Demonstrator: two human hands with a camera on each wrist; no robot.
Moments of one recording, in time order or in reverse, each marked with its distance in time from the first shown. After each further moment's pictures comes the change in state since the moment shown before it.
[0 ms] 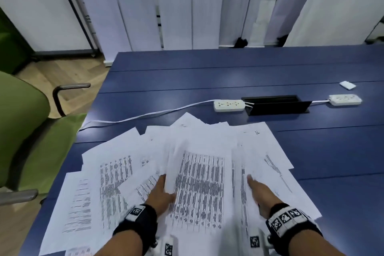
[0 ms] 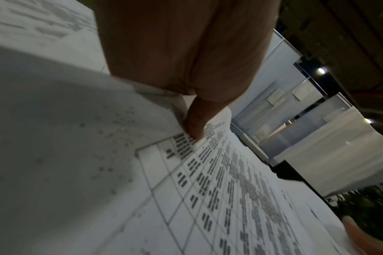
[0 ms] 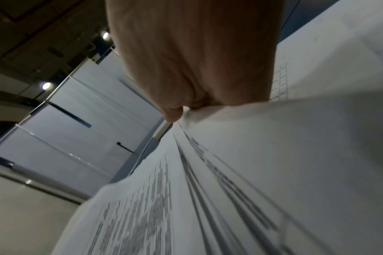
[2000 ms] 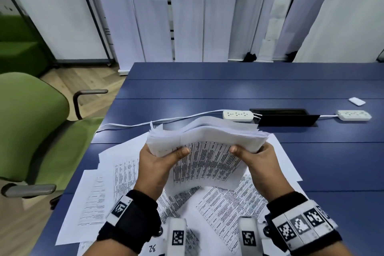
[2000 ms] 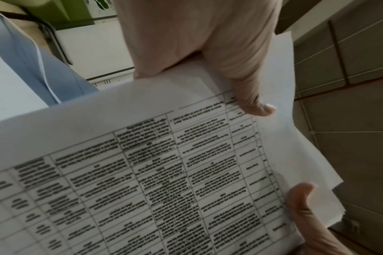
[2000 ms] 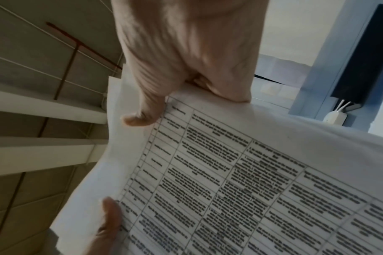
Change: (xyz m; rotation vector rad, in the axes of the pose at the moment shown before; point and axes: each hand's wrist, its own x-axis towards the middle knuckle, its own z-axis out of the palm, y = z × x) left_hand -0.078 0.139 -0.030 -0.588 0.274 0.669; right_hand -0.133 -0.112 0.039 0.370 -0.324 -0.938
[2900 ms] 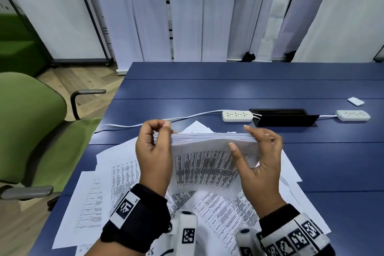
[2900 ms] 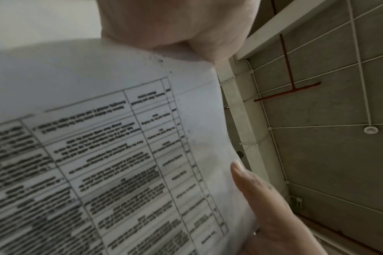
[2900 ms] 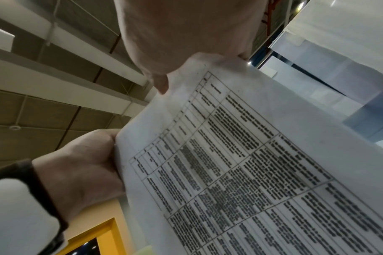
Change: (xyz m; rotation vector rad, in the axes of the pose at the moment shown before) left_hand 0.014 0.025 0.031 0.164 0.346 0.179; right_hand -0.020 0.005 0.017 -0.683 0.329 -0.516
